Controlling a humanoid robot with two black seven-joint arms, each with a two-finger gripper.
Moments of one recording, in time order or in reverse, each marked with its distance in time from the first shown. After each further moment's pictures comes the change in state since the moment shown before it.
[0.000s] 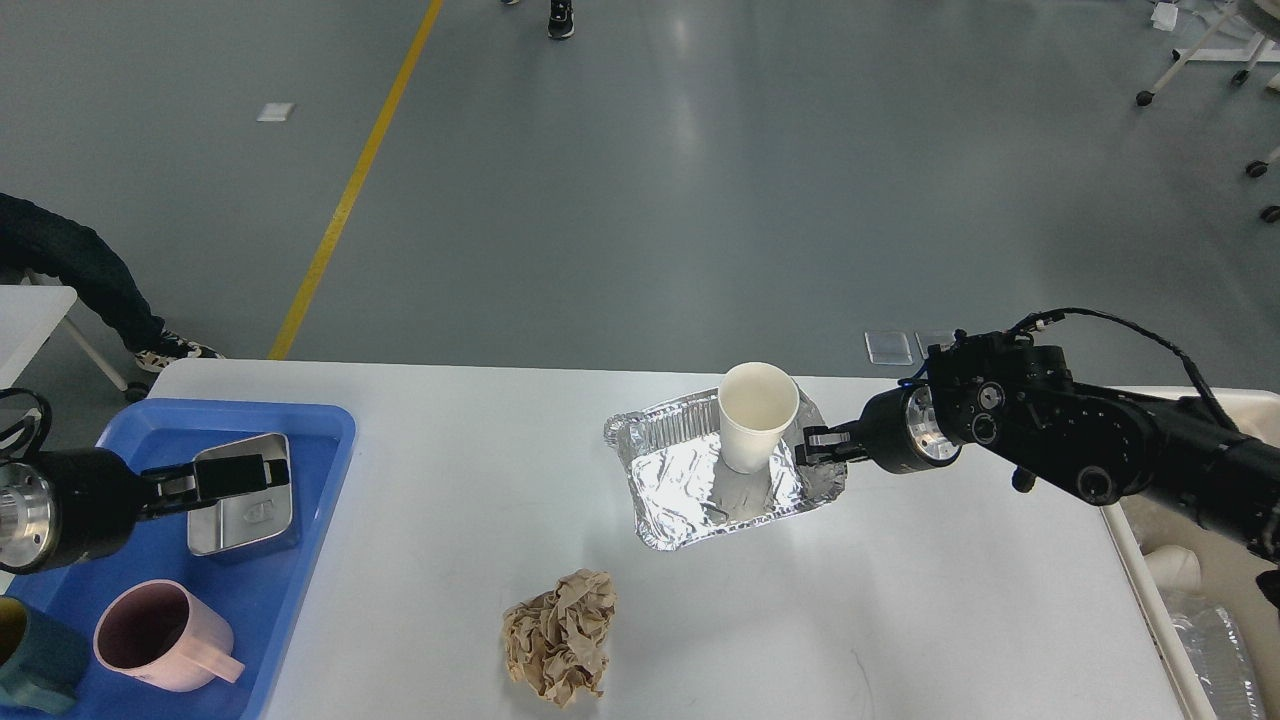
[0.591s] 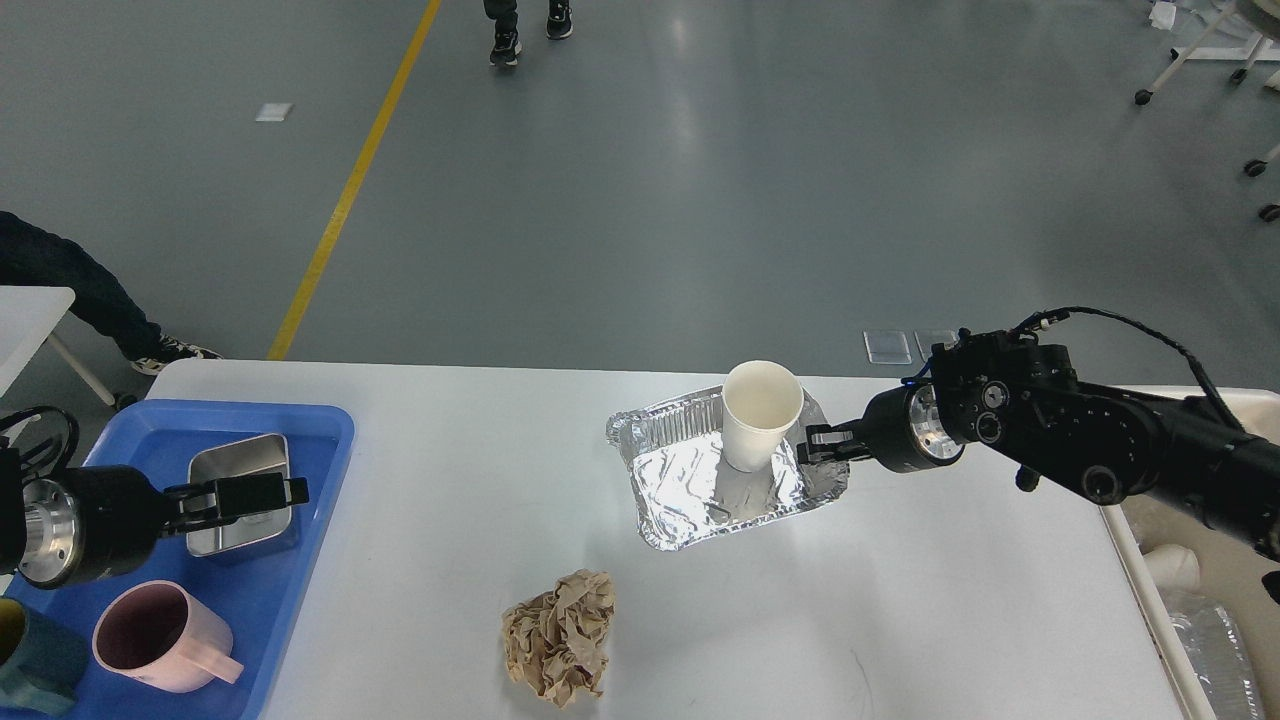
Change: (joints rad) left arm 0.033 -0.034 0.001 0.001 0.000 0.007 -0.009; right arm 0.000 -0.013 0.005 0.012 0.000 0.000 0.000
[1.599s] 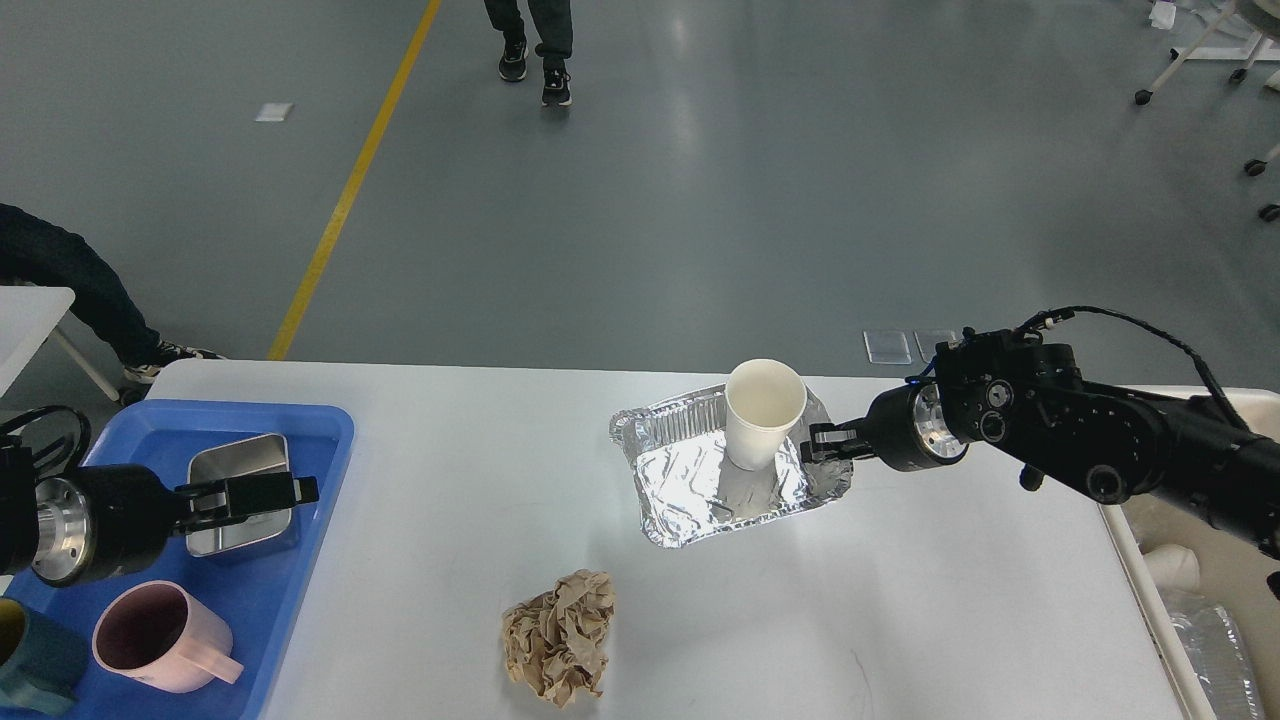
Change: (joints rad) left arm 0.001 -0.018 -0.003 0.000 -0.002 0.006 0.000; right arm 0.000 -0.005 0.001 0.001 0.000 0.000 0.000
